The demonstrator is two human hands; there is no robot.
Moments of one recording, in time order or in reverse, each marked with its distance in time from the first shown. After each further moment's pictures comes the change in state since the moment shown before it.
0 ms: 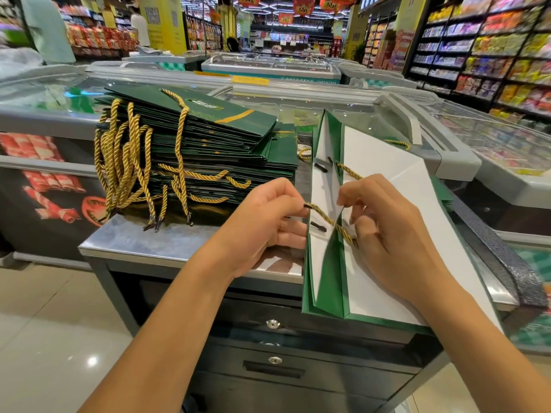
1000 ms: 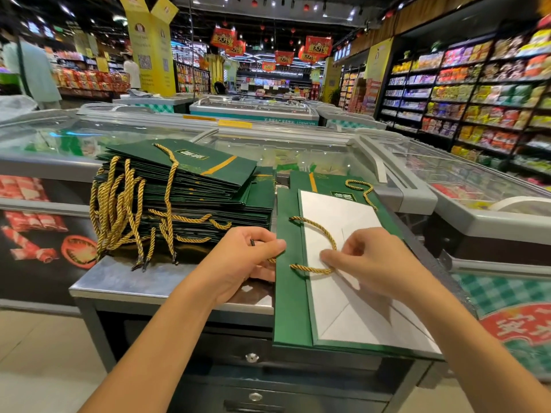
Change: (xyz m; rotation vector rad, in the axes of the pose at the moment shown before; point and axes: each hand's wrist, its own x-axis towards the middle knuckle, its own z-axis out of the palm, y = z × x) left_hand 0.011 -0.003 -0.004 0.107 0.070 -0.072; right_hand 0.018 0.005 -0.043 -0.159 -0.327 0.737
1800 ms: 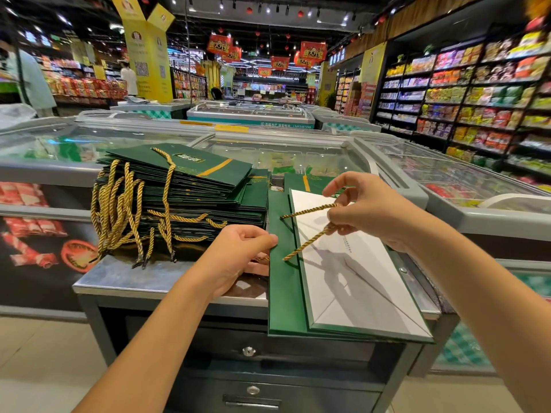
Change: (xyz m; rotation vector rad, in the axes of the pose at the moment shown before) left_hand 0.000 -0.001 0.004 0.067 0.069 0.013; right_hand 0.013 -0.036 -0.051 0.475 -0.051 -0.100
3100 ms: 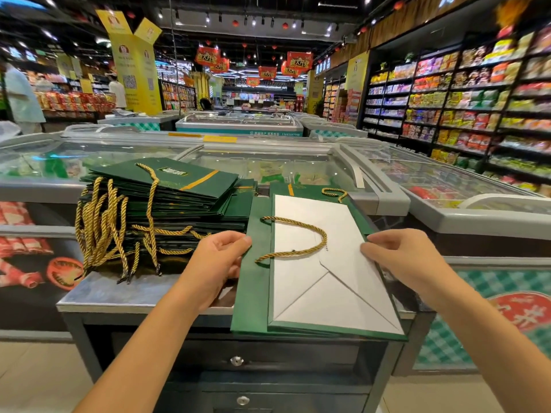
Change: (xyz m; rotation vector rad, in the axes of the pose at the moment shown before) left_hand -0.007 0.002 0.005 -0.095 0.099 0.051; right_hand -0.047 0.081 -0.035 -0.160 0.310 0.161
